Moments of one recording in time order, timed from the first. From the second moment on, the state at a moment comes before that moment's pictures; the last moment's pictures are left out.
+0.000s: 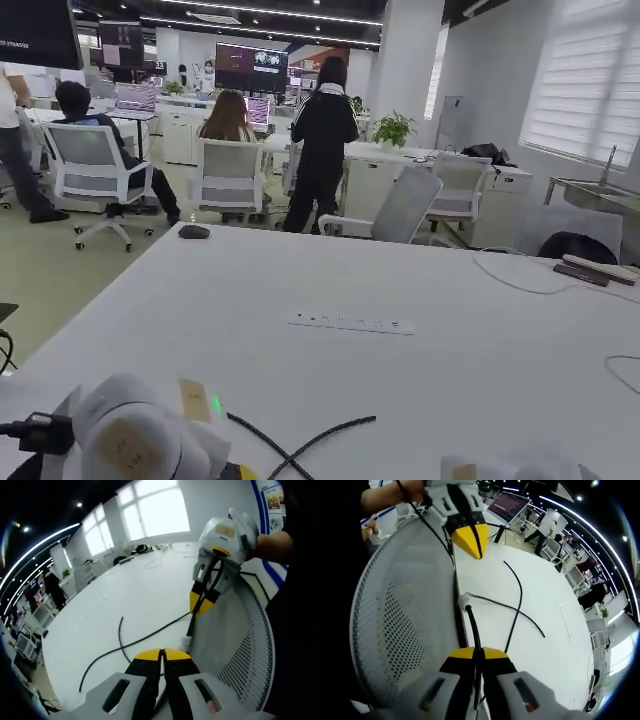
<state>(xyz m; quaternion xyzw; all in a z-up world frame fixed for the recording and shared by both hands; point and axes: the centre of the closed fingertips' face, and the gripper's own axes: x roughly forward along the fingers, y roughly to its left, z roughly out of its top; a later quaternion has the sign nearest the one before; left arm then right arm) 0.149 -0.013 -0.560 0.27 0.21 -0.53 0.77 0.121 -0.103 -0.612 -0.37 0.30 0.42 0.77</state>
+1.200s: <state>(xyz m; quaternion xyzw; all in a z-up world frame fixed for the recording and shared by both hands) 0.139 -0.067 -0.612 0.30 0.21 -0.62 0.70 0.120 -0.101 -0.596 -0.33 0.28 0.43 0.80</state>
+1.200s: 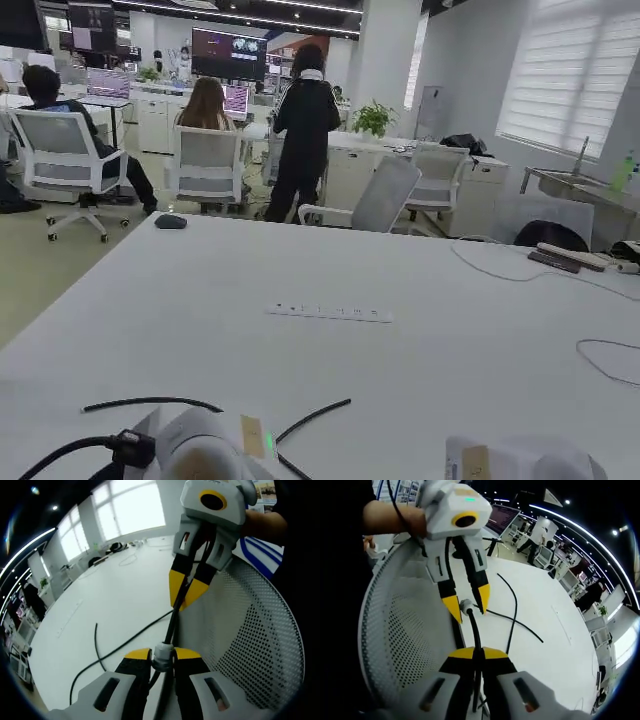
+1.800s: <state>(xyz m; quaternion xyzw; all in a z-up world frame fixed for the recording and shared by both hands) 0.148 -0.040 -0.605 0.33 0.21 -0.58 0.71 0.129 -0.124 -0.614 -0.35 0.30 0.41 0.79</state>
